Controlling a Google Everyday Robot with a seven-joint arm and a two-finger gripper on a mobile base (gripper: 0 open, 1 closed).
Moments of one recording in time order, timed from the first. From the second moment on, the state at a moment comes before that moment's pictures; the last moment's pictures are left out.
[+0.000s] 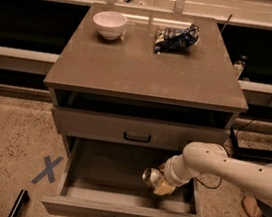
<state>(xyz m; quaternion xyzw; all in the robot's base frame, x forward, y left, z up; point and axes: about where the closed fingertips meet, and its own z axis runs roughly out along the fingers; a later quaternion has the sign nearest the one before) 0.518 -0.135 0.458 -0.67 0.71 0.10 0.17</state>
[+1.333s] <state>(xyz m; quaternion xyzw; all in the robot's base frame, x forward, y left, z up) 0.515 -0.143 0.470 -0.67 0.71 0.12 0.20</state>
